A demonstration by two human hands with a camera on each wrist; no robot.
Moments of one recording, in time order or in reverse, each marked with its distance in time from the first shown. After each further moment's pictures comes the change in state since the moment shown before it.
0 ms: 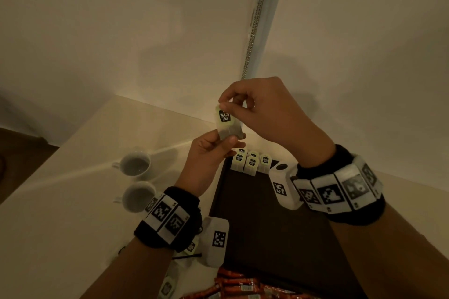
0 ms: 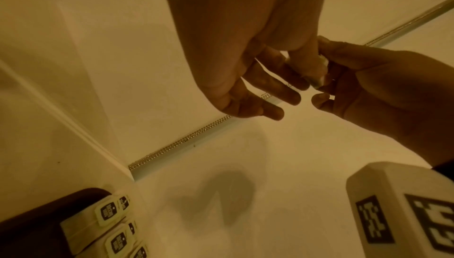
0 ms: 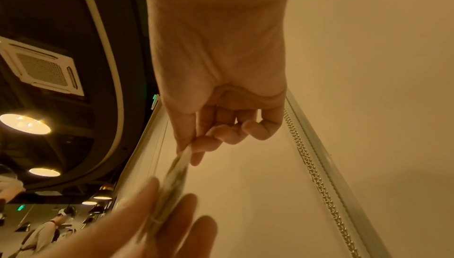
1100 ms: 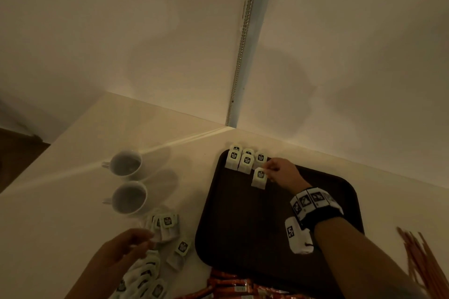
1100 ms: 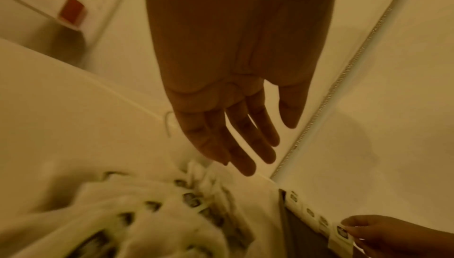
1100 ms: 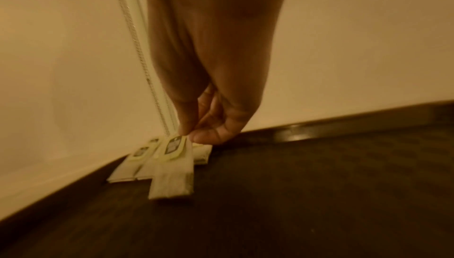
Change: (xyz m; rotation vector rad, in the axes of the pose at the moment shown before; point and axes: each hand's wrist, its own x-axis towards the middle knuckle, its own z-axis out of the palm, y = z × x) left_hand -0.163 -0.026 -0.128 0.602 0.179 -0.488; right_hand -0.127 0.198 0.117 0.255 -0.256 0.901
